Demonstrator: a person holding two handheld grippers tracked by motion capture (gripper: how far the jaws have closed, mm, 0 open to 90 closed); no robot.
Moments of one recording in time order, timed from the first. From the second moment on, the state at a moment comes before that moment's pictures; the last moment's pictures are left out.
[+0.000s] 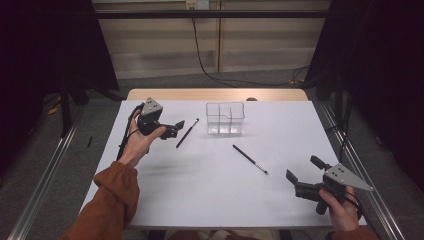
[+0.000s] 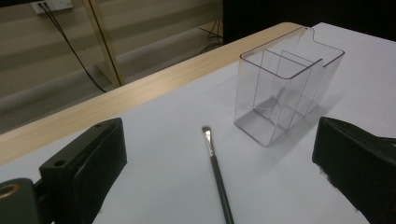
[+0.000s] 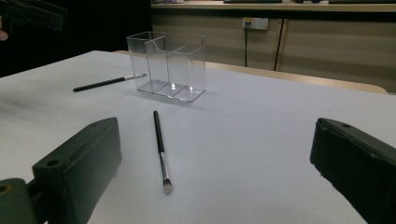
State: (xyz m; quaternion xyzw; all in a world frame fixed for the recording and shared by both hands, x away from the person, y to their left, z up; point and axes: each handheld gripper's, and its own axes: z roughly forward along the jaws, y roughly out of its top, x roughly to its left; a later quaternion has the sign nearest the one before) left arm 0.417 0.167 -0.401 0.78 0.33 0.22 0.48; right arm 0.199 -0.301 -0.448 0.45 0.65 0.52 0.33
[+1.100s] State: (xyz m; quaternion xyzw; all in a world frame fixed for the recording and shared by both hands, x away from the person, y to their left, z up) left arm 0.463 0.130 -0.413 0.88 0.38 0.16 0.25; right arm 0.199 -0.300 -0.449 0.45 0.65 0.52 0.32
